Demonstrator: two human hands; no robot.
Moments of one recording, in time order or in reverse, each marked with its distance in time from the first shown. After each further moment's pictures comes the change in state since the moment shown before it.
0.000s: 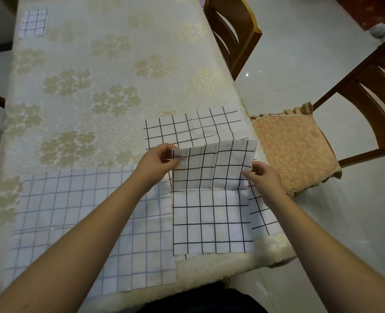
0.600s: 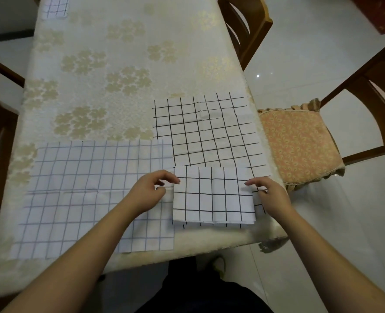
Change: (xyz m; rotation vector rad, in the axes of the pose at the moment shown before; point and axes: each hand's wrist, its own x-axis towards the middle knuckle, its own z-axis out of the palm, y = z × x) left_hand -0.119 -0.059 0.009 0.253 -0.074 -0.058; right_hand -0.073 0.051 -0.031 -0.423 -0.157 -0.141
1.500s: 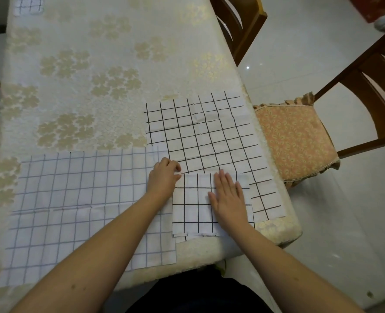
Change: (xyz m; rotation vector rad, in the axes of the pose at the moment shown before) left_hand 0.108 -0.027 0.041 0.546 0.183 0.058; right_hand 0.015 -0.015 0.121 -0.656 0.001 -0.215
